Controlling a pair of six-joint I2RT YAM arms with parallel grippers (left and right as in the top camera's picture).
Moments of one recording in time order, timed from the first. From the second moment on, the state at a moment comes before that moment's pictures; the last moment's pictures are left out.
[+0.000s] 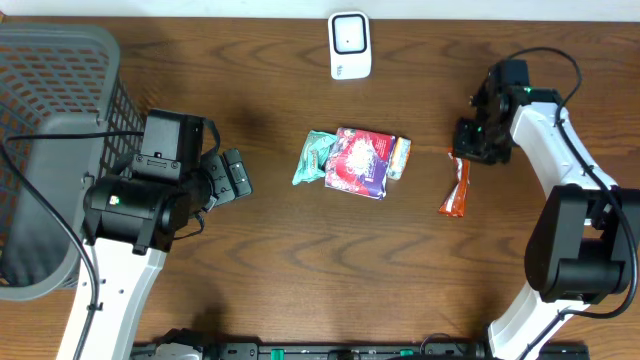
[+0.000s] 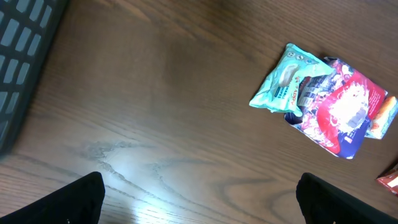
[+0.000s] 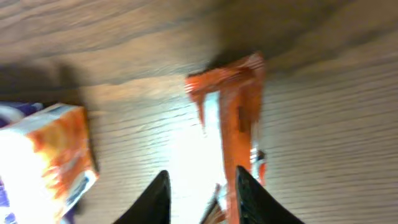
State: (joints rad) left arm -0.21 1.18 1.28 -1.19 -0.03 -0.54; right arm -0.03 1.93 1.43 -0.92 -0.14 0.21
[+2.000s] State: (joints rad) left arm -0.21 1.18 1.28 -1.19 -0.03 -0.54; right arm -0.04 1.97 1.37 -0.87 -0.52 0.13
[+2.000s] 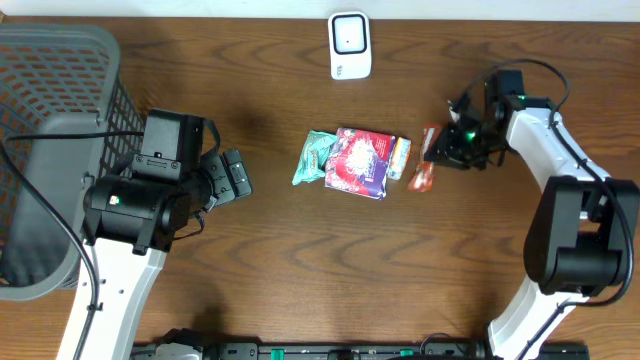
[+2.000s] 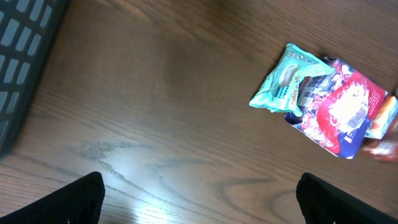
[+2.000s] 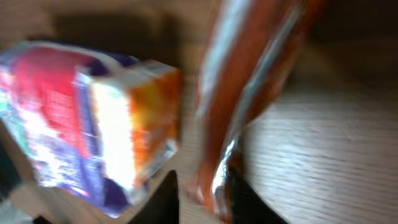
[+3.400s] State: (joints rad) left arm -0.21 1.18 1.28 -1.19 -0.03 -0.54; right arm -0.03 2.15 1.47 -0.83 -0.49 0.30
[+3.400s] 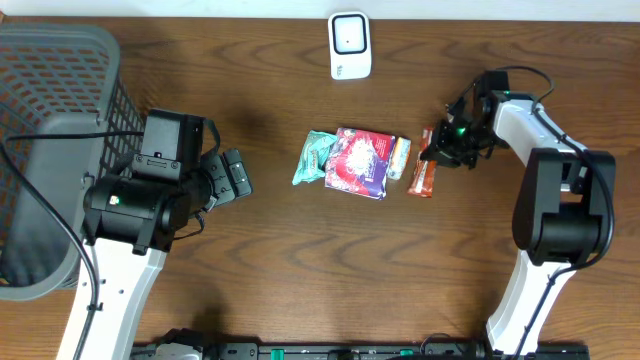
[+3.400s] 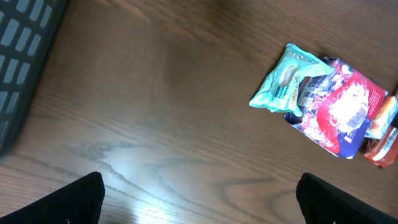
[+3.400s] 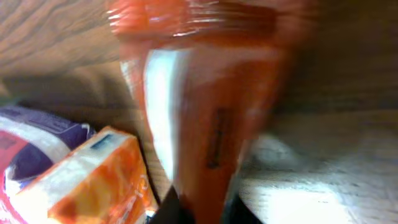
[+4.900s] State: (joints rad) left arm -0.21 1.18 1.28 -1.19 -0.03 -0.54; right arm 0.15 2.15 1.78 -1.23 0.25 0.44
